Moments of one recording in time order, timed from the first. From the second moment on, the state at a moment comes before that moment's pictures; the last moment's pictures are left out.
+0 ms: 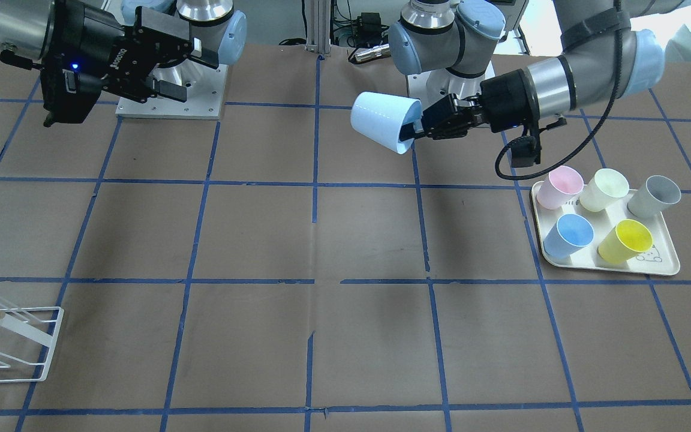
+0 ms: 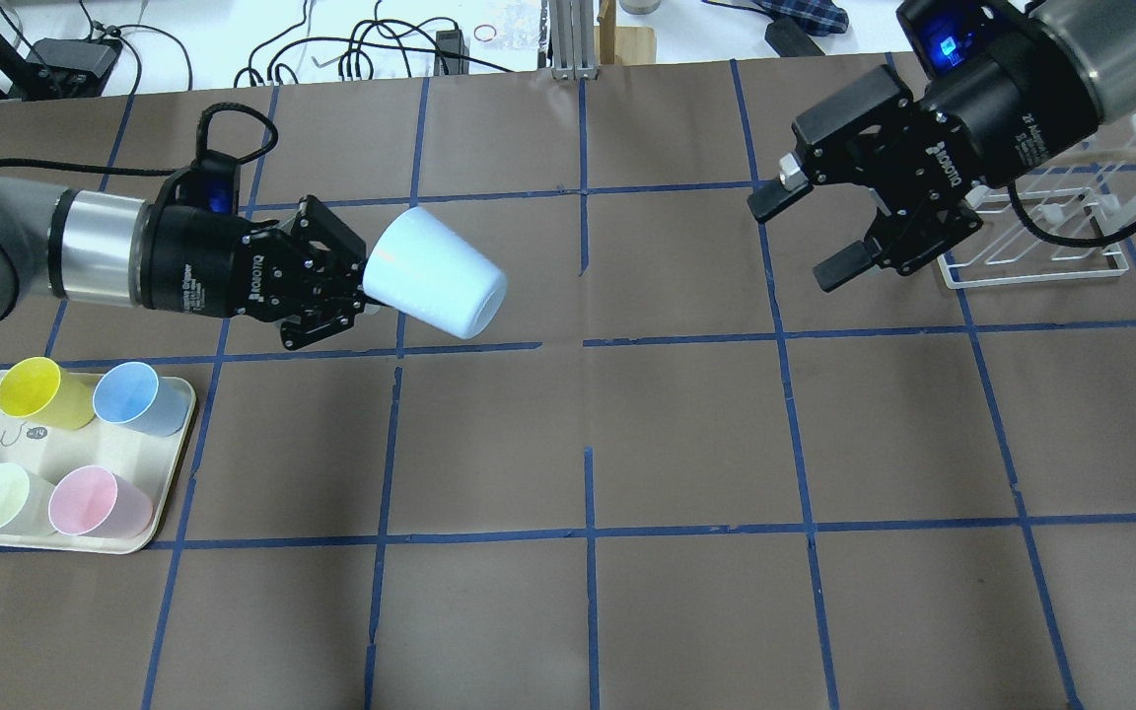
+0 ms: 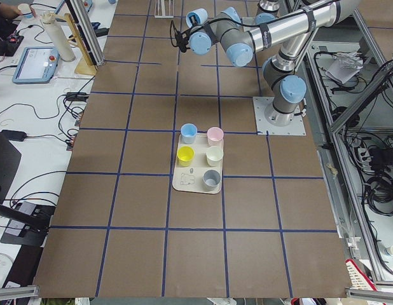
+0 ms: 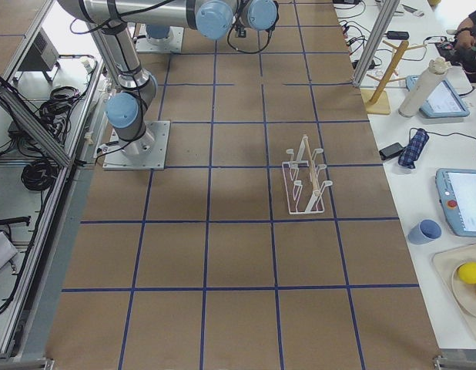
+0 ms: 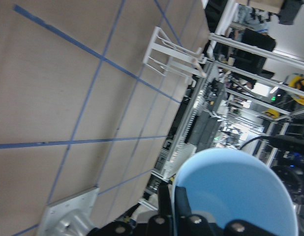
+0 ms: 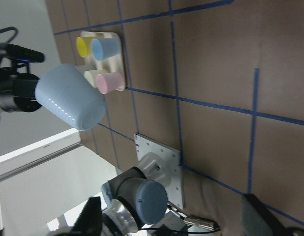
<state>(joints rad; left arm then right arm) -1.21 -1.45 -1.94 -1.83 0.64 0.21 1.34 -1.59 1.53 -0.97 -0.92 -0.42</state>
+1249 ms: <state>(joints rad) -0.87 -1.64 -1.63 -1.57 1.36 0.89 1.46 -1.60 1.54 -1.46 -1.56 0.02</state>
